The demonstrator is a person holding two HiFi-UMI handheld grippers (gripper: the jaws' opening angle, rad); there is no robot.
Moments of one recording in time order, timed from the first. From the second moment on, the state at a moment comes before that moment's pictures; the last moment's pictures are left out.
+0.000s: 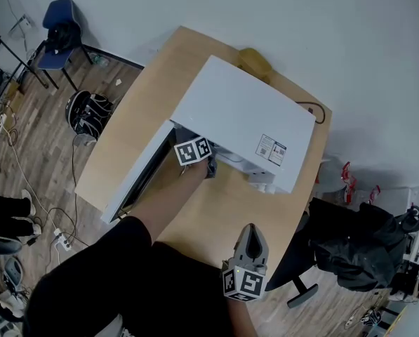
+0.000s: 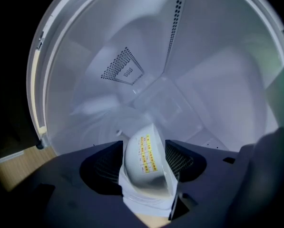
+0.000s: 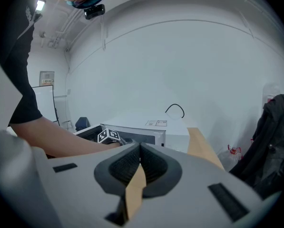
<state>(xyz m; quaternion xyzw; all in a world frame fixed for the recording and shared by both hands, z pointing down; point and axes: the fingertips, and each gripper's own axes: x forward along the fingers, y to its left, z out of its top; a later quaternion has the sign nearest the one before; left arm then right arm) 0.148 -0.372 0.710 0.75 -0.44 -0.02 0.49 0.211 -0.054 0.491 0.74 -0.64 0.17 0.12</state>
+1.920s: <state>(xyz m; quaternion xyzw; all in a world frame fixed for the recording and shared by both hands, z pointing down) 0.155 -0.338 0.689 0.91 -0.37 0.06 0.21 0.188 -0.045 0.503 0.70 -0.68 0.20 0.10</state>
